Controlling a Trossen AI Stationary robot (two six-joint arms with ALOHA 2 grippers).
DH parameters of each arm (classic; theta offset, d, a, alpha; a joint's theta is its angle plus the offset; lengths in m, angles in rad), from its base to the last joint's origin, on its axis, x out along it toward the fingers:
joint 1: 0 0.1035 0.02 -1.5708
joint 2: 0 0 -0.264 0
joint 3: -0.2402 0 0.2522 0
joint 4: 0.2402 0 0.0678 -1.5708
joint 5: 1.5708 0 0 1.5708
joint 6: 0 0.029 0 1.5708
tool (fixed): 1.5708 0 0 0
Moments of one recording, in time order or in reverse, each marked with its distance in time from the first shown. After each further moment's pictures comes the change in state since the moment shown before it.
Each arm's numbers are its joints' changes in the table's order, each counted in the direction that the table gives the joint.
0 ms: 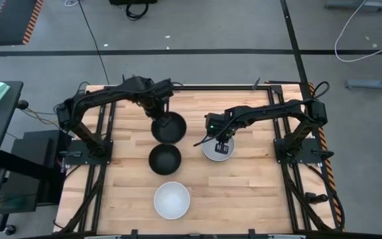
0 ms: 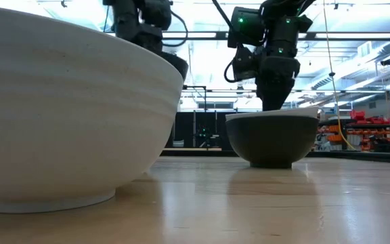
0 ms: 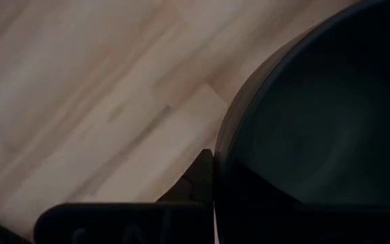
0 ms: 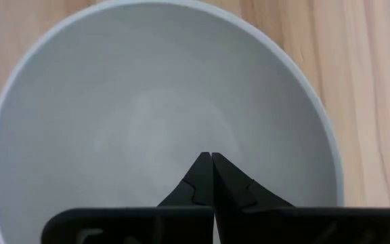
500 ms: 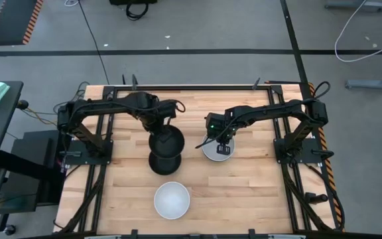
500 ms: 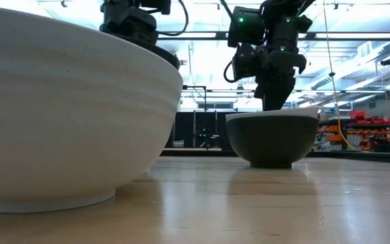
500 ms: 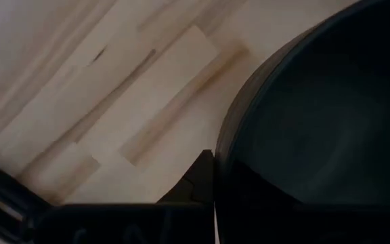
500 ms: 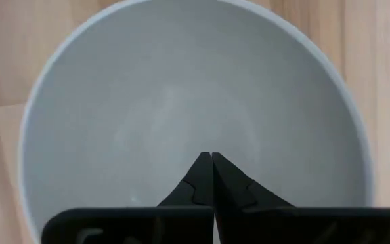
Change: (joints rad) left arm -0.219 -0.001 0.000 0.101 -0.077 -0.236; right arm 0.001 -0.011 0.000 0.006 -0.060 -0.073
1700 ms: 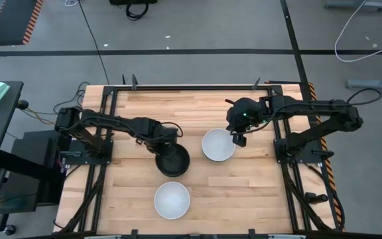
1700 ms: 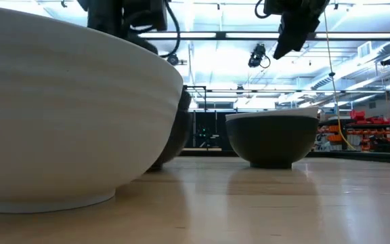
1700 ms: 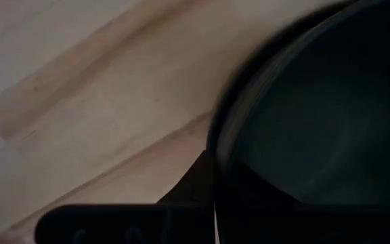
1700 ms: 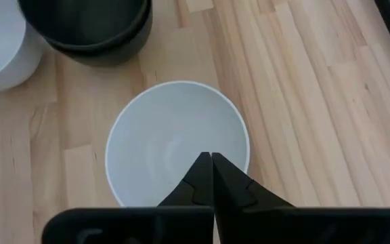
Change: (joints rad) left arm -0.171 -0.007 0.351 -0.412 0.060 -0.418; right arm 0.028 -0.425 0.000 0.076 0.109 0.091
